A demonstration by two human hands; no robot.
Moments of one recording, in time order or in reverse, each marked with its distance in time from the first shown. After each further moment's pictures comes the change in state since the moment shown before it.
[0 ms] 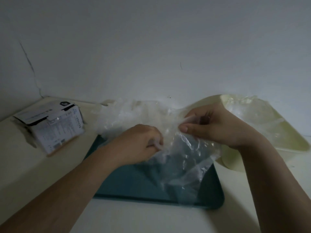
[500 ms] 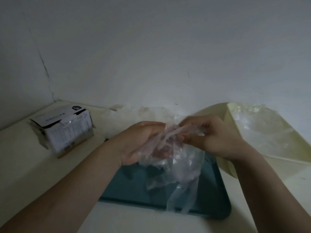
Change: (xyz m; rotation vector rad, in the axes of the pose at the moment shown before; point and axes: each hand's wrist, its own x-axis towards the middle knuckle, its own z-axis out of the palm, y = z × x) left_hand -0.007 0.036 -0.032 -1.367 -0.070 -0.381; right_hand 0.006 -0.009 0.026 -0.072 0.044 -0.028
